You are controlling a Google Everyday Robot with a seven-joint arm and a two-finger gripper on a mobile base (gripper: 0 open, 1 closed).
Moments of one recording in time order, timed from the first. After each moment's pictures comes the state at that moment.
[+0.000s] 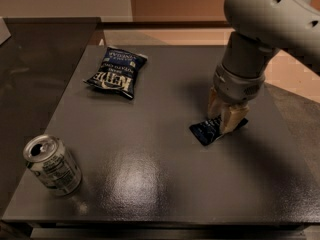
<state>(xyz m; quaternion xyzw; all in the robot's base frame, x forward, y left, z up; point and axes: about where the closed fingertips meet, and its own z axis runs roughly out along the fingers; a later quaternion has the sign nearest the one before) 0.486 -0.152 0.840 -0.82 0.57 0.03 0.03</state>
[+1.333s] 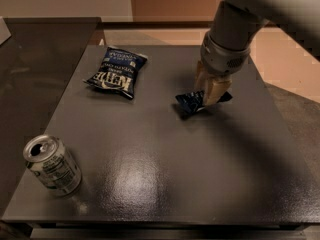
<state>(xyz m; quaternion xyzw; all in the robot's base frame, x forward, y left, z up) 0.540 -0.116 0.880 -0.80 0.59 -0.01 0.09</state>
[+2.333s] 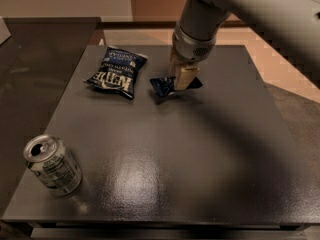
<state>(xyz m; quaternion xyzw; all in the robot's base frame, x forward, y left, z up) 0.597 -0.055 0.886 -0.79 0.60 -0.02 0.15</state>
